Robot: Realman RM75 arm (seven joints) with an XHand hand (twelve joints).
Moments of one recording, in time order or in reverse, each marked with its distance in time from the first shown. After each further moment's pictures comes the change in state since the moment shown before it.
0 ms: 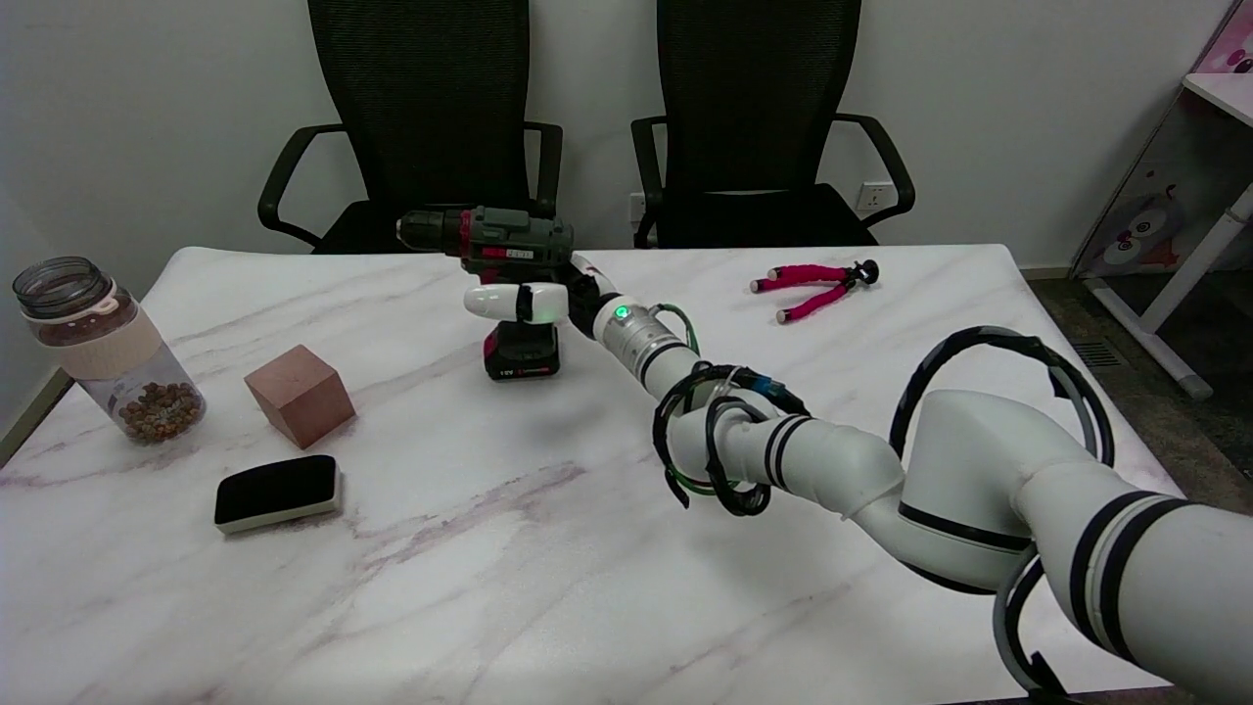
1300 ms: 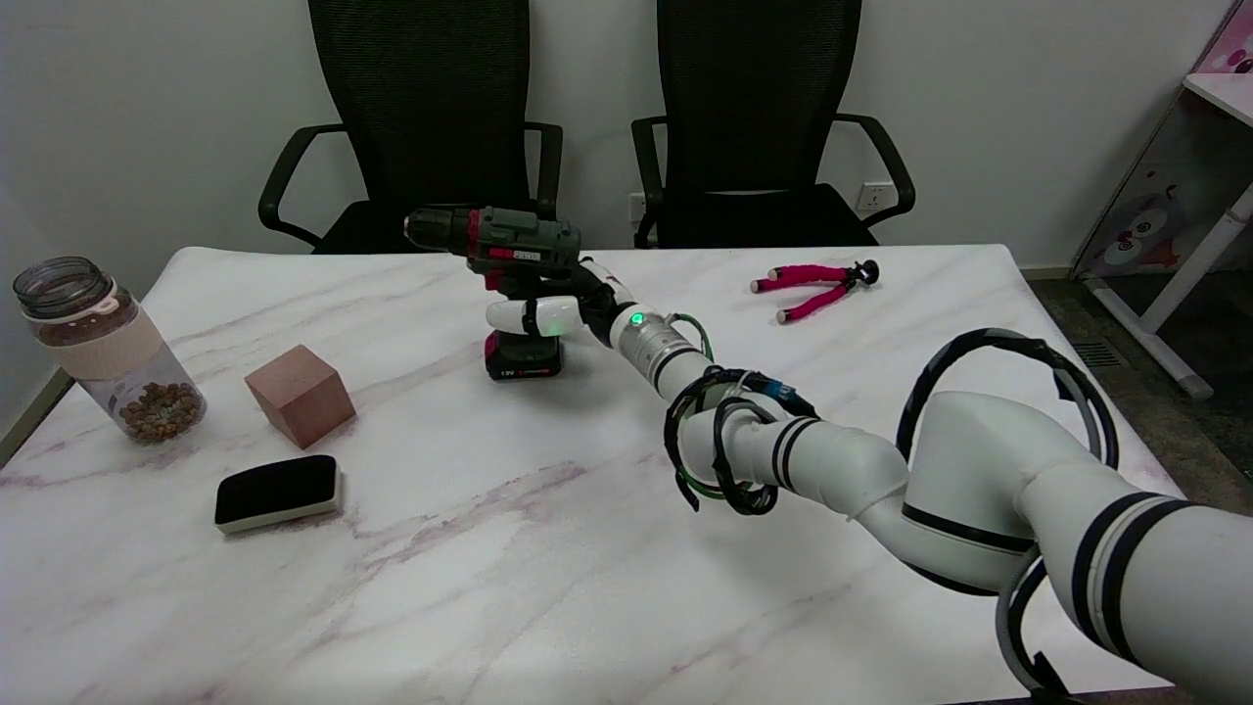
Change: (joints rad) arm -0.007 0.008 0.007 0.030 0.038 -0.034 -0.003
